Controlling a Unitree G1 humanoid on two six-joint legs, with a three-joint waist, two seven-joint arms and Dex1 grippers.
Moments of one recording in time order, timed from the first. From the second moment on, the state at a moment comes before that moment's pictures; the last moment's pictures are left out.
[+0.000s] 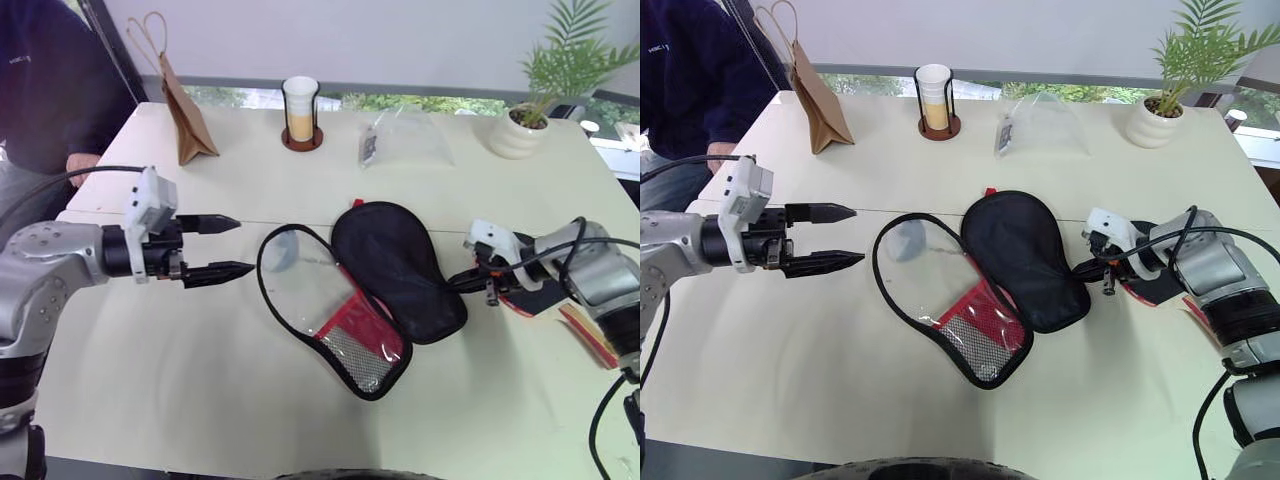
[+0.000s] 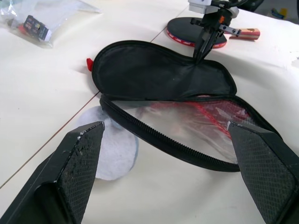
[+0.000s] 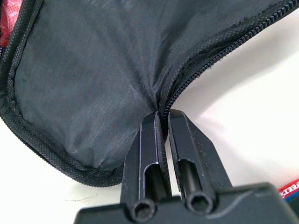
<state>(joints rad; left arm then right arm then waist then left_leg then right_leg) -0.35 0.94 0.17 -0.30 -0.74 0.71 -1.10 -0.59 -1.00 0.32 0.31 0.12 0.38 1.33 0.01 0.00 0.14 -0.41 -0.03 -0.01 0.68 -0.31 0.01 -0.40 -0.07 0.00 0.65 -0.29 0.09</state>
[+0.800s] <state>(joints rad) -0.47 0.85 0.05 -0.22 -0.68 0.67 -1.16 0.16 -1.19 -0.45 -0.02 0.17 0.65 1.16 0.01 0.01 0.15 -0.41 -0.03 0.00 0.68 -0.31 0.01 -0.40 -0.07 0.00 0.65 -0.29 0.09</state>
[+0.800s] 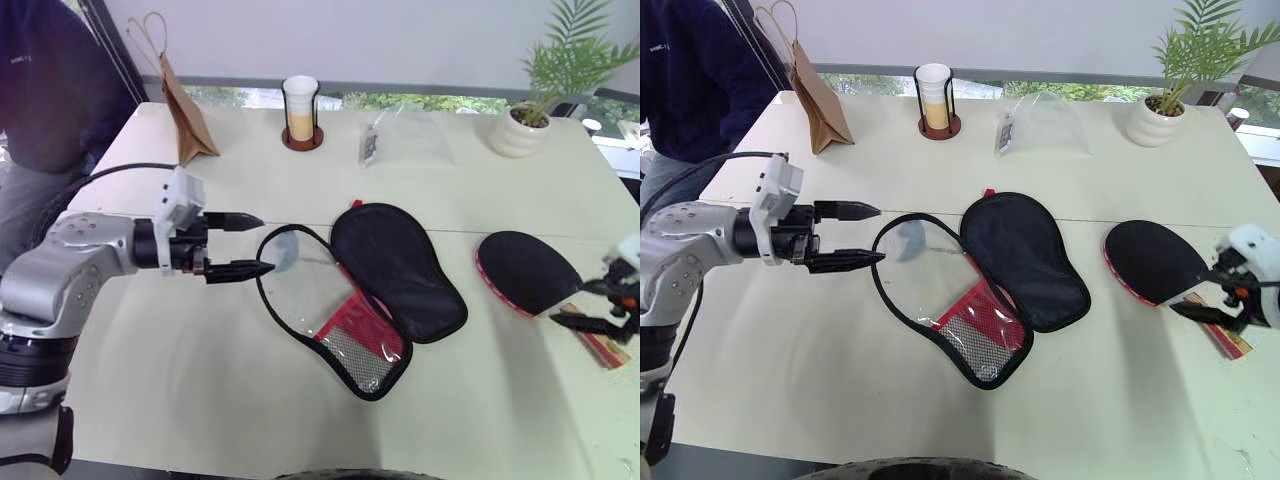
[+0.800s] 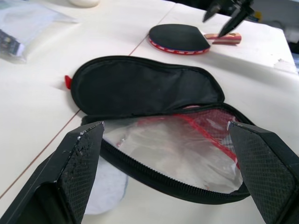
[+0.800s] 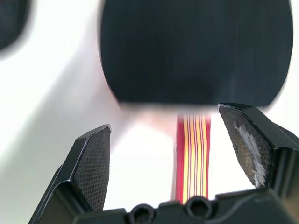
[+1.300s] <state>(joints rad) -0.49 0.84 0.03 -0.20 -0.64 0.65 -1.19 0.09 -1.14 -0.35 0.19 0.17 0.59 1.08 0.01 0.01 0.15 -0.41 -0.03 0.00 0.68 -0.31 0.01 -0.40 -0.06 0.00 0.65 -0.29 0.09</state>
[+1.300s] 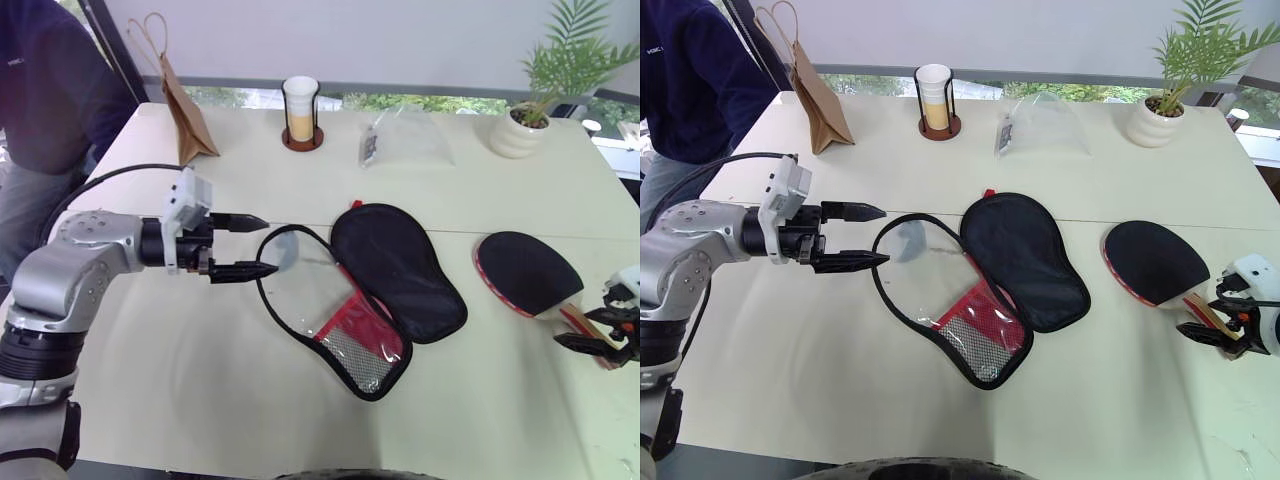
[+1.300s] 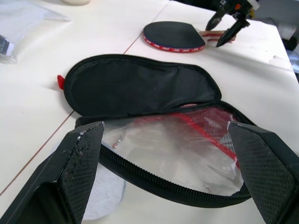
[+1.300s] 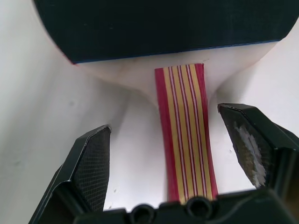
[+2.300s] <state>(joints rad) -0.53 0.78 -0.01 -0.14 -0.61 0.62 -1.21 -0.36 -0.78 -0.12 -0.64 0.47 1.51 0.55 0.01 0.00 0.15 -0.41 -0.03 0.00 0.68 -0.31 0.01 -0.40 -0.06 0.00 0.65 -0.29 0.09</state>
